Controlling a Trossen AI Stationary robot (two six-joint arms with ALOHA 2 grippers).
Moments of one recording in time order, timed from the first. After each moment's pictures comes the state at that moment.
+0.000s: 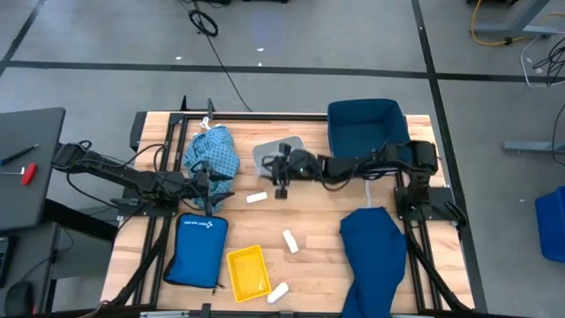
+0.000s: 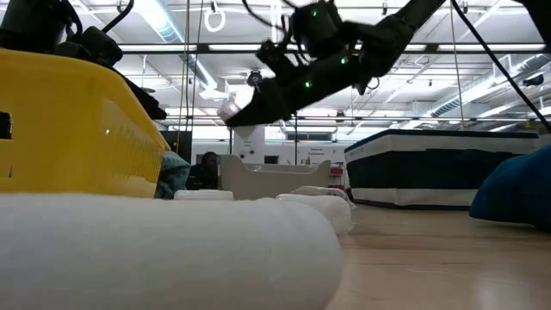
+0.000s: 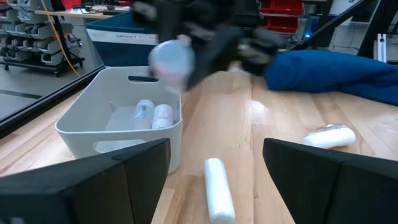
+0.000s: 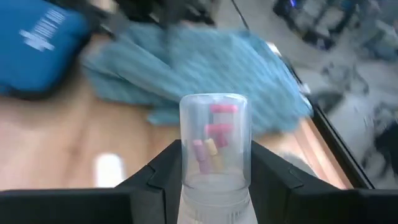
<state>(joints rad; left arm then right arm) -0.20 0.59 0.01 0.42 -0.42 -0.08 -0.11 1.92 1.12 0.40 0.08 -0.29</state>
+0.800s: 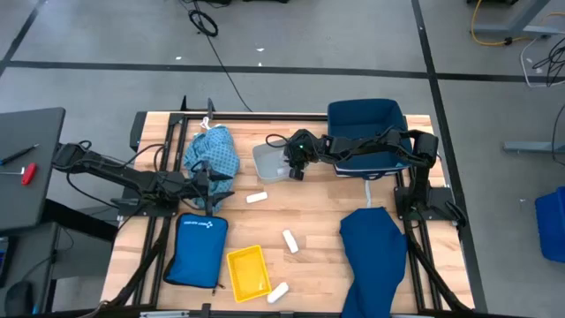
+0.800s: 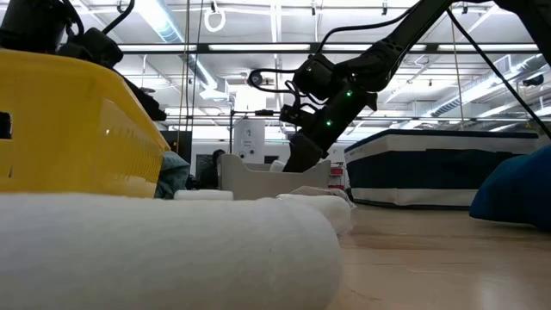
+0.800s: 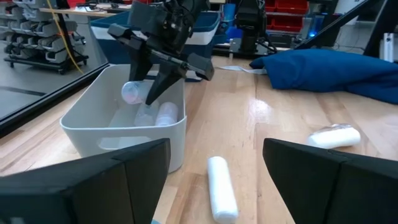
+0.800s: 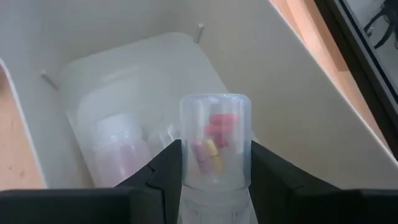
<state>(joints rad) -0.20 0.59 0.01 0.41 -0.44 -0.09 -0.32 1.91 1.12 -0.01 0.05 -0.23</state>
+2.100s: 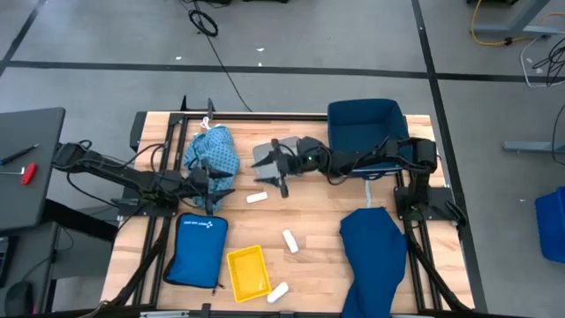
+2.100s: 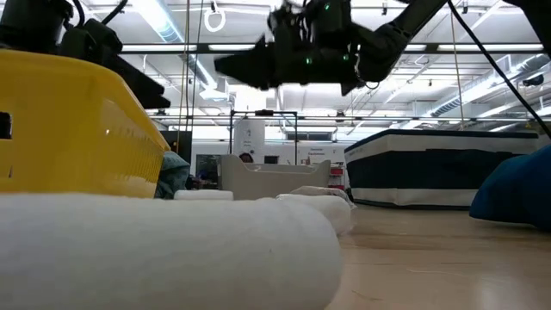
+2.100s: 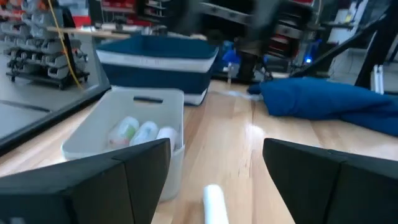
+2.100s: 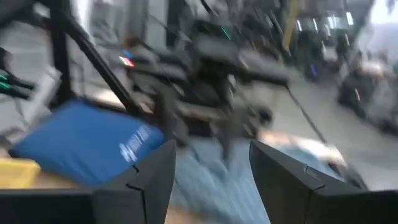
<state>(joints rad) -0.20 0.61 0.01 0.54 -0.44 -0.08 -0.15 1.92 1.12 0.76 -0.37 -0.23</state>
